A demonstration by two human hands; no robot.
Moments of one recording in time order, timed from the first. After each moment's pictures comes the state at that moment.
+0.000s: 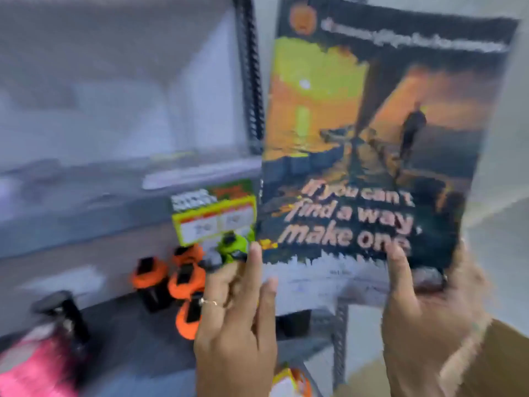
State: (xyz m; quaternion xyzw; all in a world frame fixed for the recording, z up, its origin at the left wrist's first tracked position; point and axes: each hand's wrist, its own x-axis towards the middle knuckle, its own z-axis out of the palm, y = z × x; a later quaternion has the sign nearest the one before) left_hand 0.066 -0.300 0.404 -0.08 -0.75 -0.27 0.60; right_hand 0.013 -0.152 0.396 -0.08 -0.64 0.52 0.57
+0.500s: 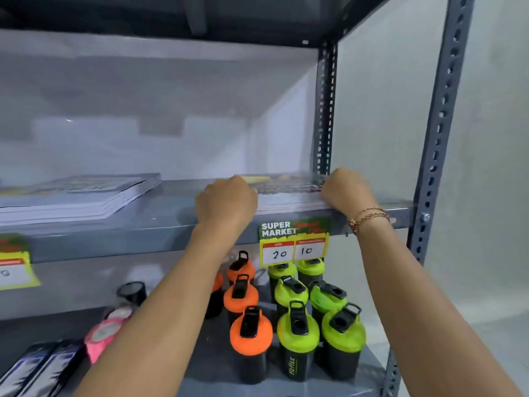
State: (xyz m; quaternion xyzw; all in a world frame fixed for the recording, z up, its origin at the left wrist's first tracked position) left_hand 0.014 -0.414 0.561 0.24 -0.92 -0.09 0.30; right_hand -0.099 -0.273 0.568 0.11 -0.93 0.27 0.23
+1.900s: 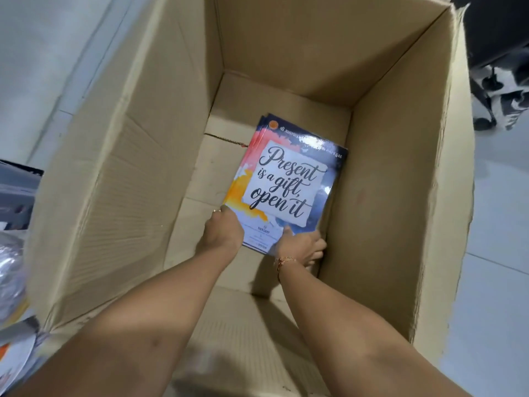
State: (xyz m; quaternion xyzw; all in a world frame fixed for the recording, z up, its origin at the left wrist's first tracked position) left_hand 0.003 0.001 -0.064 -0.10 -0.94 -0.02 -0.34; right_hand 0.094 0.074 -0.085 -0.78 -0.51 0.36 -0.02
